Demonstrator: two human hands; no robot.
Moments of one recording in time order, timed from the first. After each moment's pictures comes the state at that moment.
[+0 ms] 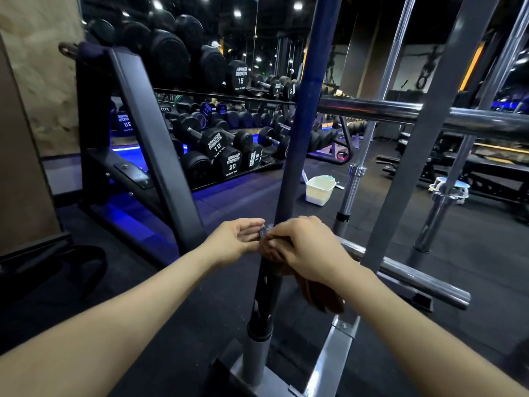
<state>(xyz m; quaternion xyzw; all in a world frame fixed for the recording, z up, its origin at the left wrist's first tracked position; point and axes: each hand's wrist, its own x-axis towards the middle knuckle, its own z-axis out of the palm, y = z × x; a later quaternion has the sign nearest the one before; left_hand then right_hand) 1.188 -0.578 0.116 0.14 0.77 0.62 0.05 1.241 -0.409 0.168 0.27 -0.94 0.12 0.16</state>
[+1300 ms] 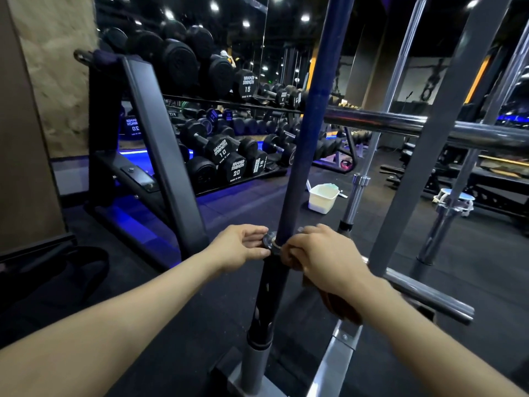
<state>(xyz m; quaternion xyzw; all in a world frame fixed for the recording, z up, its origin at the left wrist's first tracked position) 1.188 -0.577 0.118 0.12 0.79 0.61 0.03 1.248 -0.394 0.172 0.21 -0.96 -0.02 0.17</state>
